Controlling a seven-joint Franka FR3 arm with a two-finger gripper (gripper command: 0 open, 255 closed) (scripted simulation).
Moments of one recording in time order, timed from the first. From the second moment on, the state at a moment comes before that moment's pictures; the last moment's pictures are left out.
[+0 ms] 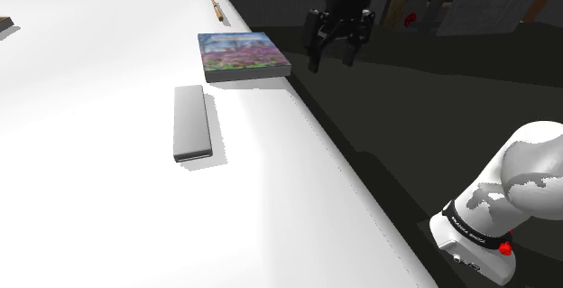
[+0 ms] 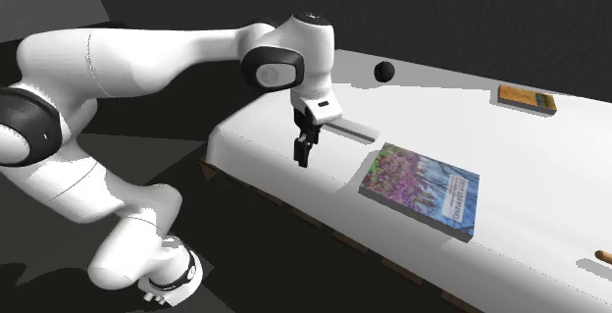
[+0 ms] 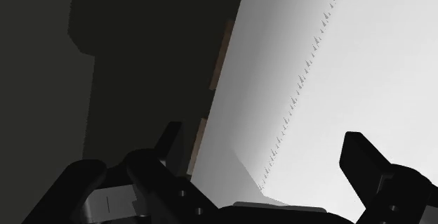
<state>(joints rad) 0.07 -0.39 0.36 -2.02 0.18 1.65 0.55</state>
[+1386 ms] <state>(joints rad) 0.40 0.54 0.59 -1.05 -0.30 1.50 1.11</state>
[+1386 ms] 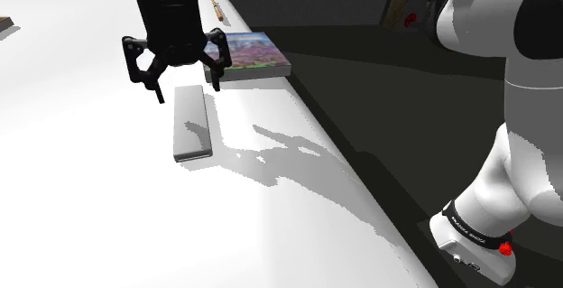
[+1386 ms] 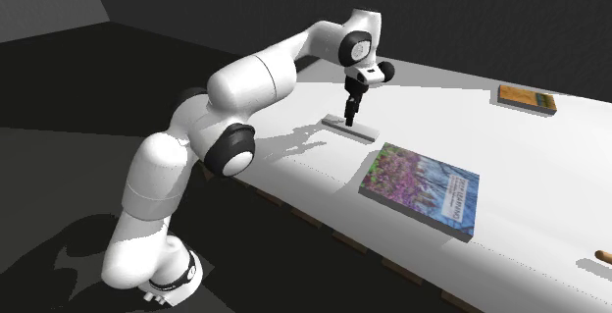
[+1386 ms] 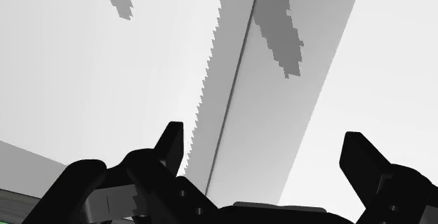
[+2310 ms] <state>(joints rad) 0.38 0.53 0.59 -1.16 -0.30 1.60 1.12</state>
